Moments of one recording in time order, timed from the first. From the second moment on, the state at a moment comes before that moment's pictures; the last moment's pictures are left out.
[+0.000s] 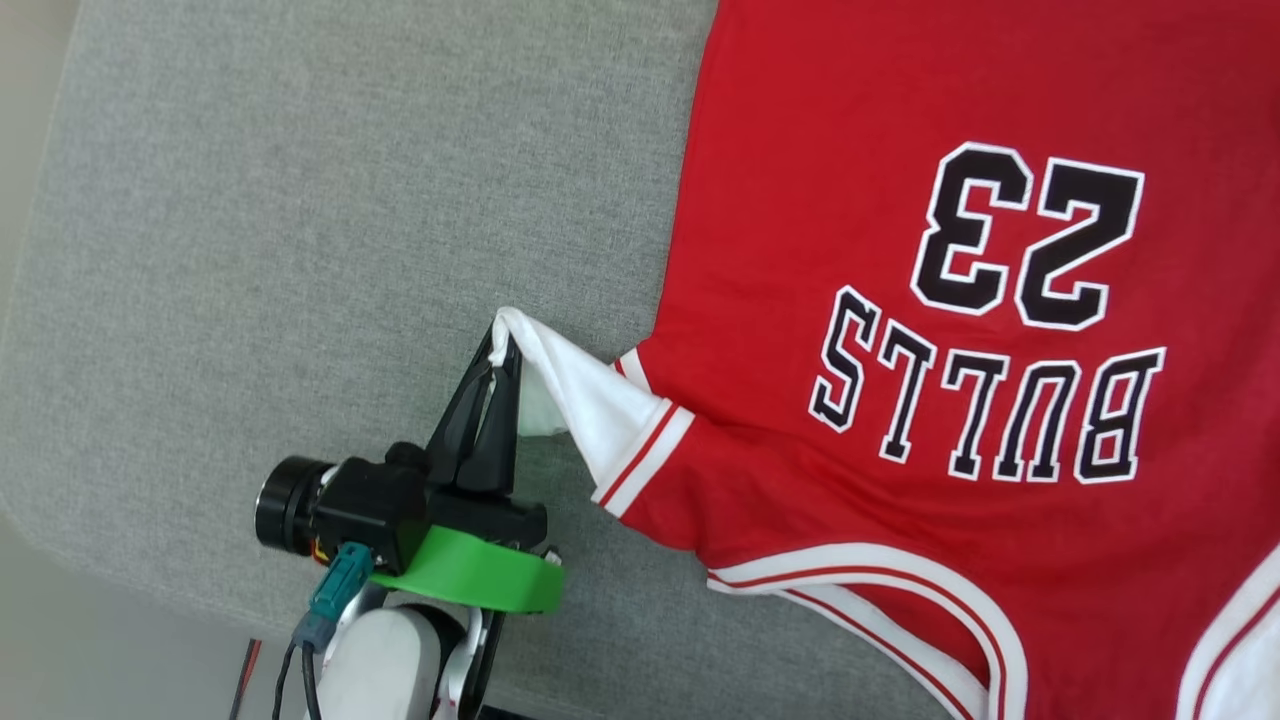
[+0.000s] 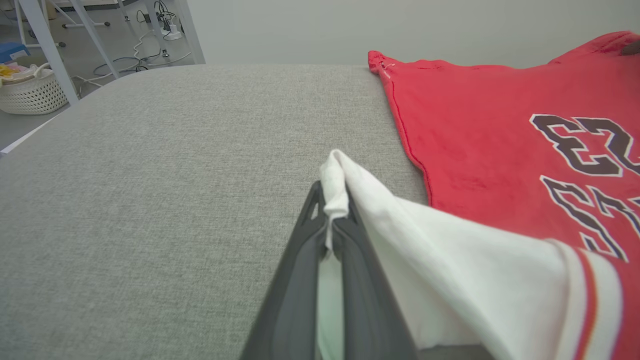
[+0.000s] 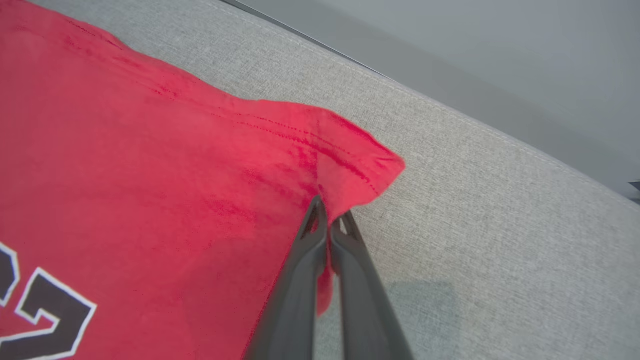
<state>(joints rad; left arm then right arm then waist) -0.15 0.07 -0.22 -0.06 -0.15 -0.05 -0.26 -1.09 -0.80 0.41 0.35 0.73 0.13 0.82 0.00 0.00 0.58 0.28</state>
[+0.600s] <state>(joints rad) 0.02 0.11 -0.13 -0.02 -0.15 -0.04 -0.26 -0.54 -1.03 0.37 0.10 0.86 0.13 0.56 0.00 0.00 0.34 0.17</state>
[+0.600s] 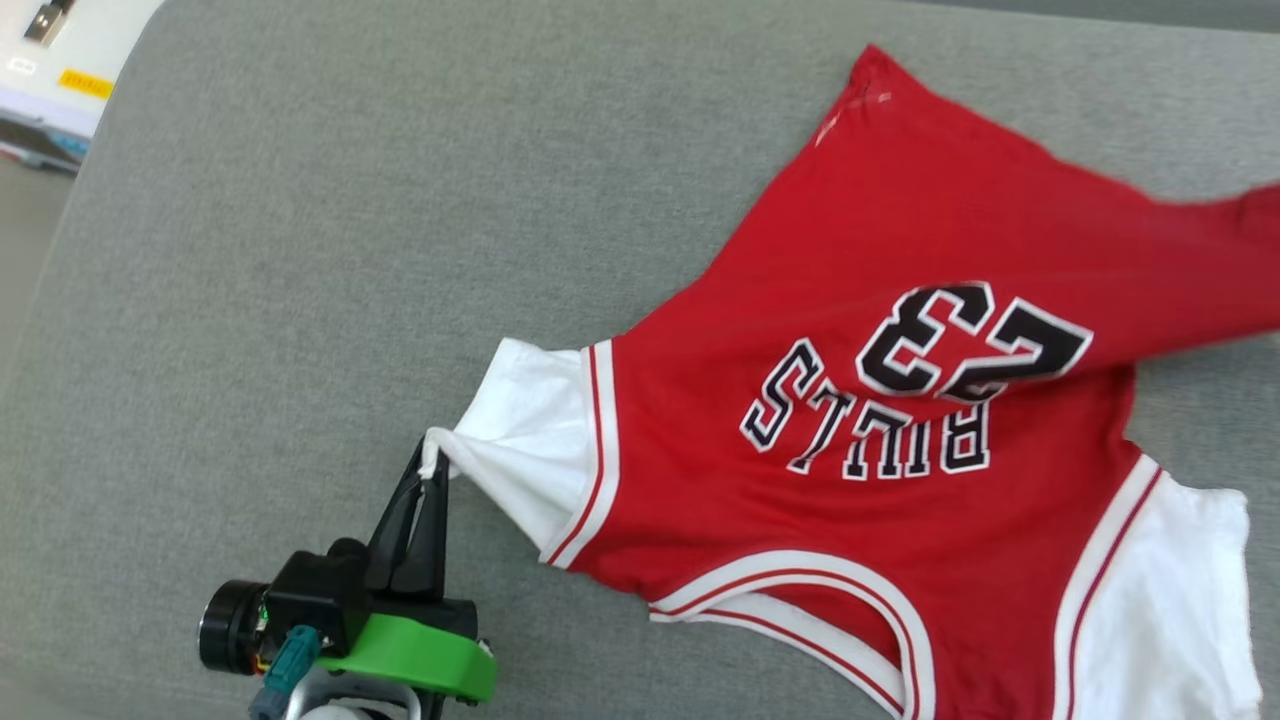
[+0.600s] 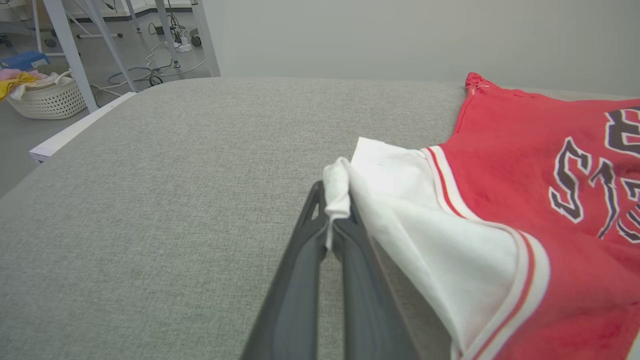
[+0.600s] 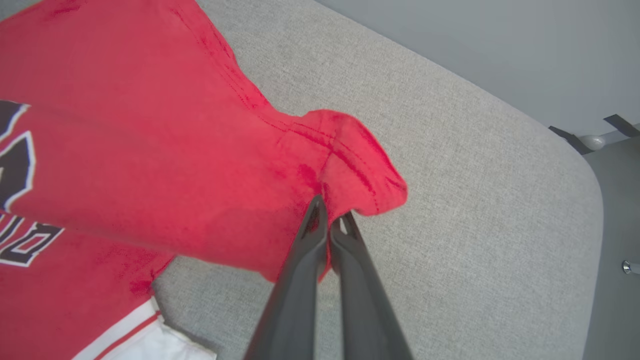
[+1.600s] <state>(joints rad) 0.07 0.13 -0.09 0.02 -0.16 -0.04 -0.26 0.14 -0.75 0.03 -0.10 0.73 0.13 0.51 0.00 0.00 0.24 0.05</state>
